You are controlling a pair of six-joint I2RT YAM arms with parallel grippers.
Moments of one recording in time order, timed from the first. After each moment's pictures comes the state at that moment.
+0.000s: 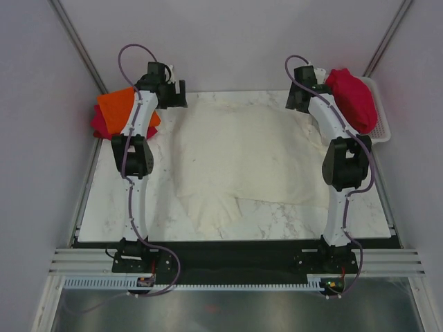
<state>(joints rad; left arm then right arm) -0.10 2.47 2.56 -0.81 0.13 -0.09 0.14 2.12 2.02 -0.71 0.48 0.38</state>
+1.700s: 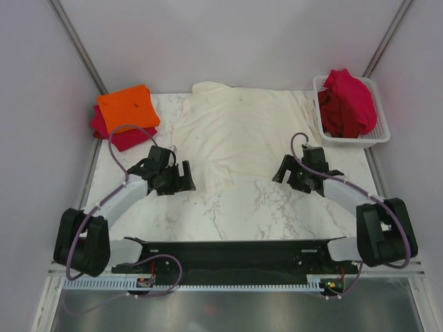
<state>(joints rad) -0.31 1.34 0.77 -0.47 0.16 -0.44 0.18 1.41 0.66 -0.15 -0.18 0.54</state>
